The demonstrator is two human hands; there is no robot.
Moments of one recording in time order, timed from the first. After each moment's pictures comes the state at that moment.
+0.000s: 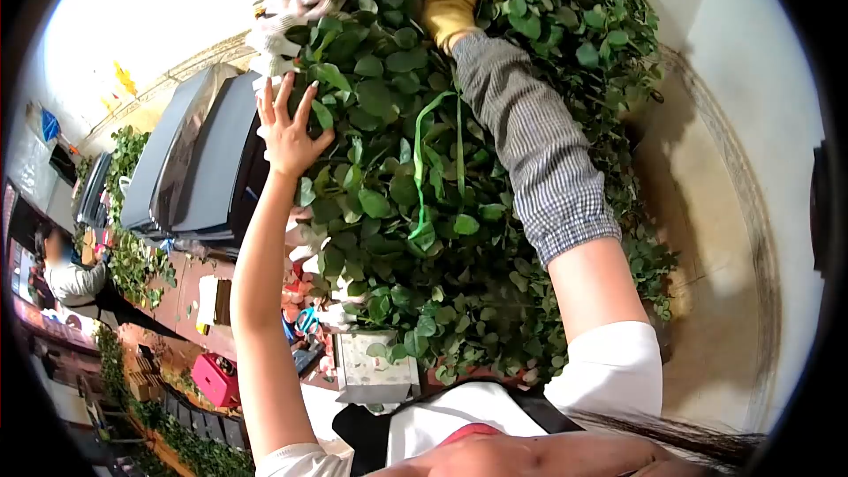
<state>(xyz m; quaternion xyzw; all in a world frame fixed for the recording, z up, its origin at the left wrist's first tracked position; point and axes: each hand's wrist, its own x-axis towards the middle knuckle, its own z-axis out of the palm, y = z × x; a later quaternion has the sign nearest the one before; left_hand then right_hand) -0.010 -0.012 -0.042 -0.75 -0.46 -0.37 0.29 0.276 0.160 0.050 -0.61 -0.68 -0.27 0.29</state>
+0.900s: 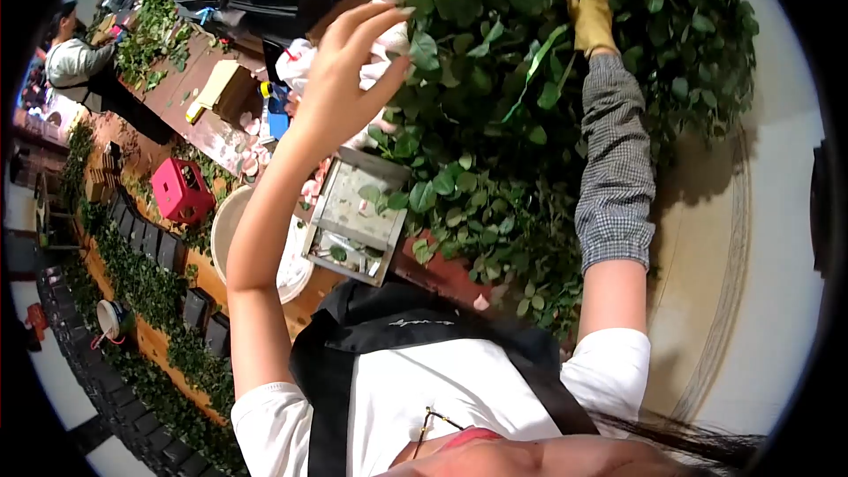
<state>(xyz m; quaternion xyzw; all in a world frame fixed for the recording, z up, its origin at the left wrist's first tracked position) 0.026 -0.261 0.016 -0.68 -0.53 -0.51 0.01 0.288 0.071 0.023 -0.43 -0.80 -0.08 0.40</state>
